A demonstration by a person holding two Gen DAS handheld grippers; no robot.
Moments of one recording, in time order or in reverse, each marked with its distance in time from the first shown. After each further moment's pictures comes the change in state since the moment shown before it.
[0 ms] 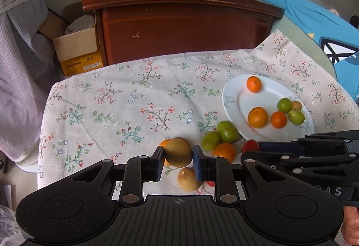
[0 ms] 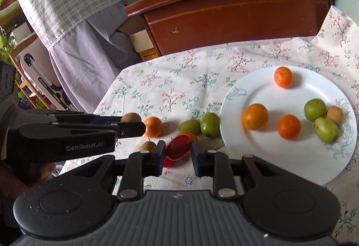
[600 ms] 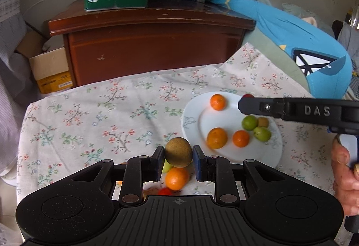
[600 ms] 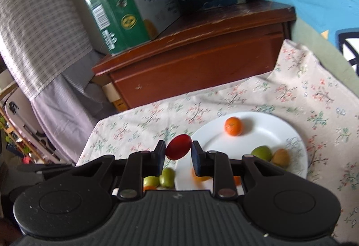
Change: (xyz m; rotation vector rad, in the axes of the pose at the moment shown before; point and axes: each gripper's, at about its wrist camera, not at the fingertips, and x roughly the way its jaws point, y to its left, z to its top) left arm -0.009 -0.043 0.019 0.023 -0.054 -0.101; right arm -0.046 -0.045 0.043 0.116 -0.179 -0.099
